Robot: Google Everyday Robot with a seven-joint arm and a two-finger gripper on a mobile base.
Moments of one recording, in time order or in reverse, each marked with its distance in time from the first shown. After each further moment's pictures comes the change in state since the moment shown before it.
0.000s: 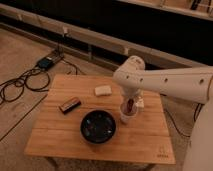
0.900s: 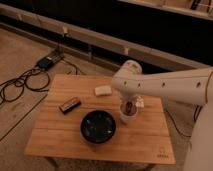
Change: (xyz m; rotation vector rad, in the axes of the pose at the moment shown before) arm 0.010 0.009 0.005 0.002 -0.027 0.015
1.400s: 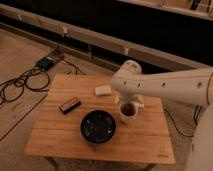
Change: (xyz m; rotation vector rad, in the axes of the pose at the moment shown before) arm -0.002 0.003 -0.008 -0.001 -0.002 0.004
